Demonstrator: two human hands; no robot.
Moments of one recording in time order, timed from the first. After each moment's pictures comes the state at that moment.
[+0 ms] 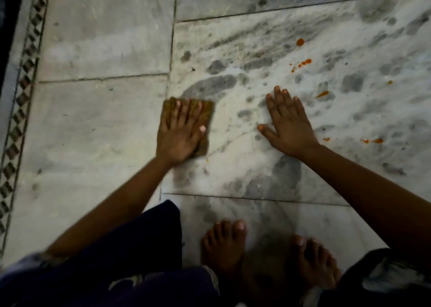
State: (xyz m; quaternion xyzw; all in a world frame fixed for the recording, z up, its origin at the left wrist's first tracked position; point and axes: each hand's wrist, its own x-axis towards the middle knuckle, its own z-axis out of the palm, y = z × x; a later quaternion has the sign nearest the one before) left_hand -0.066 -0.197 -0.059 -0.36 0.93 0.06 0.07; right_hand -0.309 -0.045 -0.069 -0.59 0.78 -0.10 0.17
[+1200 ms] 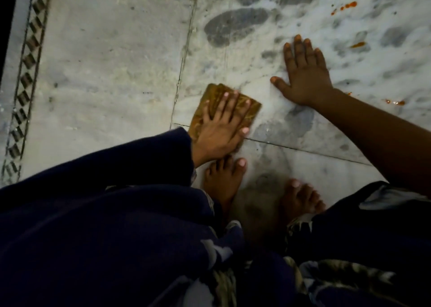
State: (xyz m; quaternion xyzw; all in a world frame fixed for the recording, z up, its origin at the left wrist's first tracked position) left_hand -0.054 -0.050 -0.049 -0.37 0.91 0.15 0.15; right_hand -0.301 -0.050 -0.059 -0.63 0.75 0.02 0.20
